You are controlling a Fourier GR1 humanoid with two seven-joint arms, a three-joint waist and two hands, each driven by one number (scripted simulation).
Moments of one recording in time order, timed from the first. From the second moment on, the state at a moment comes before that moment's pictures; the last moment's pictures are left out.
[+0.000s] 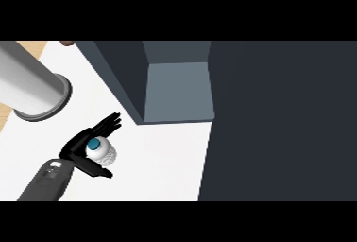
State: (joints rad) left arm -0.43 0.29 0.04 -0.48 -0.19 -0.65 -0.72; right arm 0.11 -0.18 0.50 -2.48 0.05 -0.15 0.35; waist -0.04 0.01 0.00
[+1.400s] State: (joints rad) left arm -0.34 0.02 0.02 -0.71 0.03 0.00 -0.88; right arm 0.12 -0.21 0.51 -2.49 0.05 -0.21 0.36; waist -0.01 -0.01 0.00
